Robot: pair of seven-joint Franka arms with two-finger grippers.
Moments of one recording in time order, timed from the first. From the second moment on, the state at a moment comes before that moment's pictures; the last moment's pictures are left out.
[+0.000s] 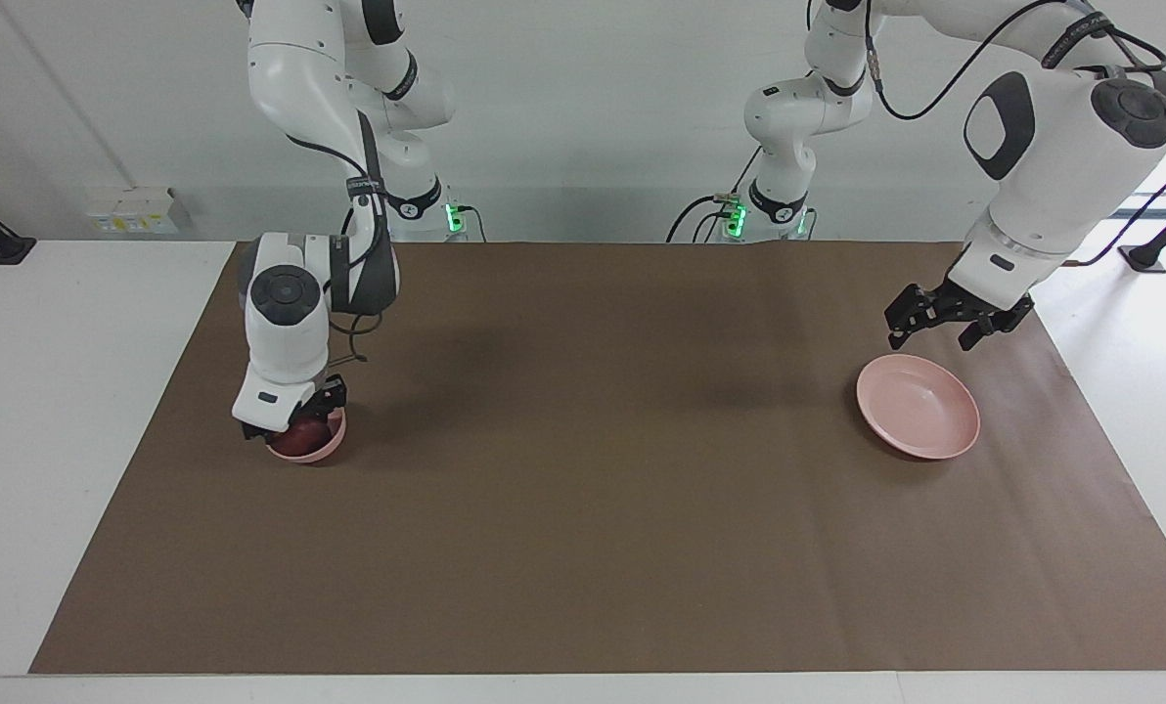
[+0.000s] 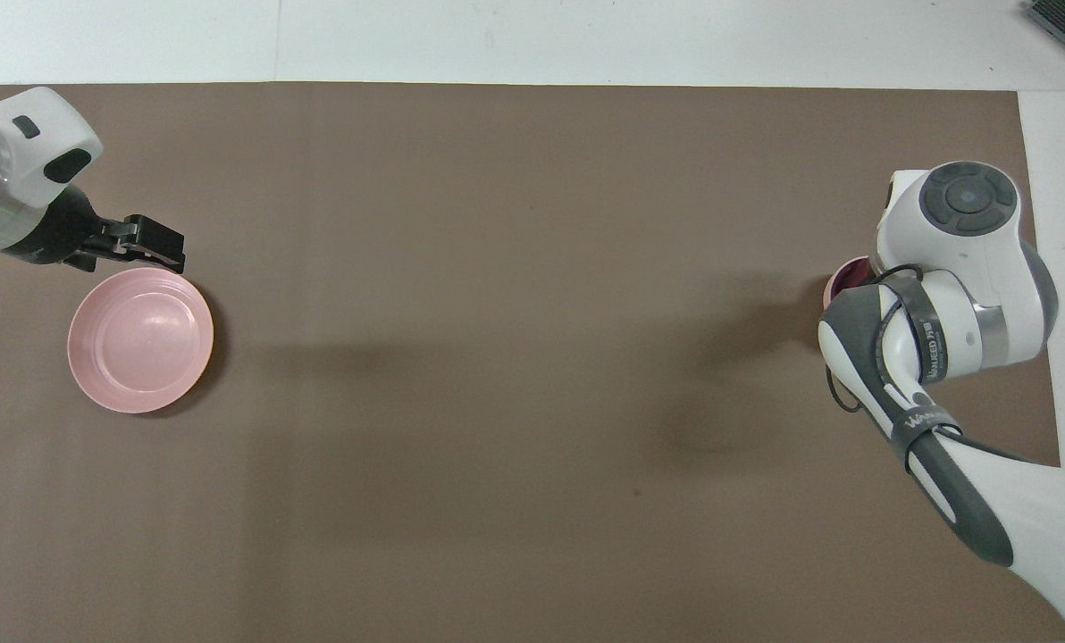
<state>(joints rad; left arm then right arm) 0.14 0.14 -0.22 -1.55 0.03 1.69 -0.02 0.12 0.34 -0.15 -1.88 -0.35 2.17 -0.38</state>
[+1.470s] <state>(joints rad) -0.14 0.03 0.10 -1.54 0.03 1.58 0.02 0.13 0.25 -0.15 -1.86 -0.31 2.08 -0.34</state>
